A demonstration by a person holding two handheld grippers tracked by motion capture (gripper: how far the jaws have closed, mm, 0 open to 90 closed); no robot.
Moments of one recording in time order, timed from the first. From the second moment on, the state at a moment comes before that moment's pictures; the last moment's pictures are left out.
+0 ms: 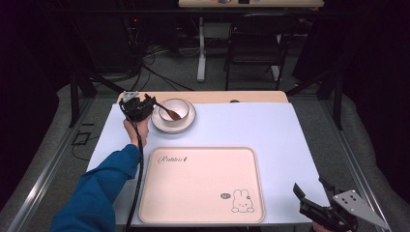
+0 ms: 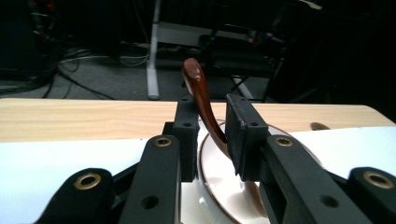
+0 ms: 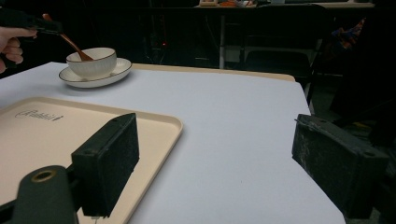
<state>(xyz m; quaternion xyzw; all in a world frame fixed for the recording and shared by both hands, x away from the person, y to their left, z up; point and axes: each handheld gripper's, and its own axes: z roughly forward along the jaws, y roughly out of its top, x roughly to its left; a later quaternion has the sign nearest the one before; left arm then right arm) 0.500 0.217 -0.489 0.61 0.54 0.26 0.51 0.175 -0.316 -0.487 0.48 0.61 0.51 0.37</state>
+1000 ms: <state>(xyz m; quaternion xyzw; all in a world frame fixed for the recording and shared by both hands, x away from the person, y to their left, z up) 0.500 0.199 -0.468 0.64 0.50 0.26 0.53 0.175 -0.316 -0.487 0.48 0.61 0.51 0.37</state>
